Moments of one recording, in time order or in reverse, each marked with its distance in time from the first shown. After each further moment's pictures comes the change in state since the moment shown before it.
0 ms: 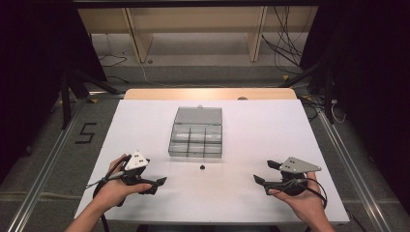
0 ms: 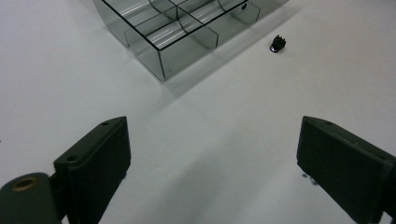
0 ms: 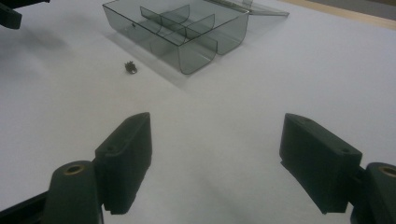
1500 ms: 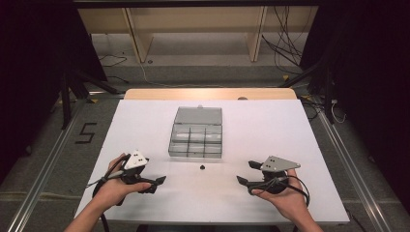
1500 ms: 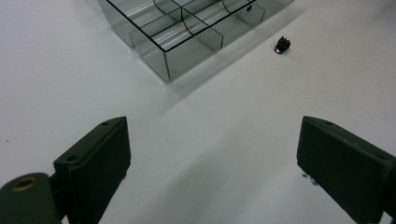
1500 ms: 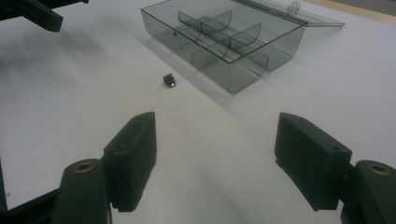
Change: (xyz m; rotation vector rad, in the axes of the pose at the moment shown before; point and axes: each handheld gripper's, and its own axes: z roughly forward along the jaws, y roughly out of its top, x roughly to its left) left arm 0.002 0.001 0.000 -0.002 0.008 -0.003; right arm 0.028 0.016 0.033 0.008 0.098 -0.040
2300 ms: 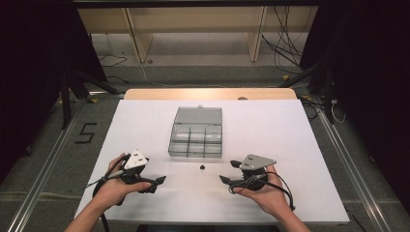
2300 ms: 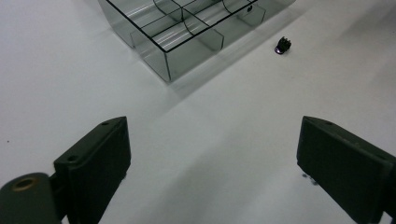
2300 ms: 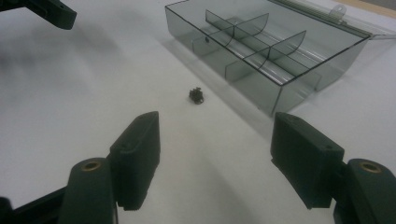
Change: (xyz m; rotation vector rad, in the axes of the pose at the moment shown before) left arm 0.001 0.000 0.000 0.000 0.002 0.004; right arm 0.021 0.015 0.044 0.023 0.048 -0.055
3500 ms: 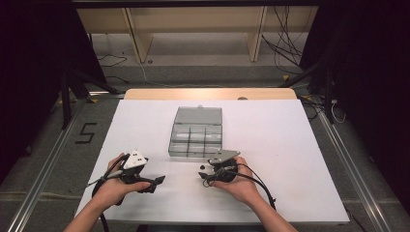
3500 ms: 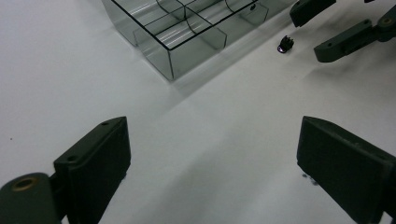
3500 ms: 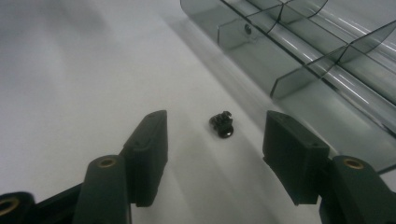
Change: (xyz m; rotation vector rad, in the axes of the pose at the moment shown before) left arm 0.002 -0.001 -0.001 0.005 0.000 -0.002; right arm 0.010 0.018 0.082 0.125 0.037 -0.047
